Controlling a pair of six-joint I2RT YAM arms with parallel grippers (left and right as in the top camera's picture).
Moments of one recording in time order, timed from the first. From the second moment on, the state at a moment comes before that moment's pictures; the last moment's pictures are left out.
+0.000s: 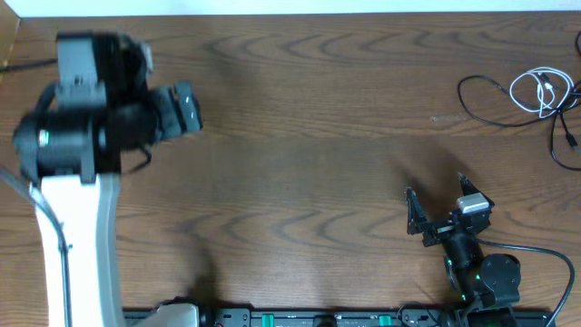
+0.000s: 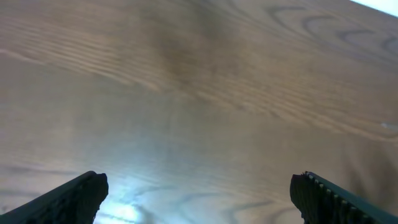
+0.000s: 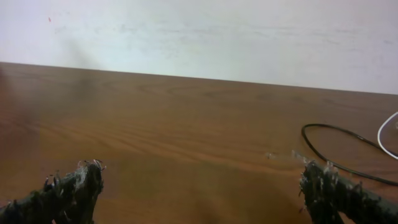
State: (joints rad) left arm 0.04 1.39 1.77 -1.36 0.10 -0.22; right arm 0.14 0.01 0.01 -0.06 -0.11 0.04
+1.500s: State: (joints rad) left arm 0.04 0.04 0.05 -0.08 -0.01 -0.22; right arm 0.14 0.01 0.01 -0.06 -0.11 0.04
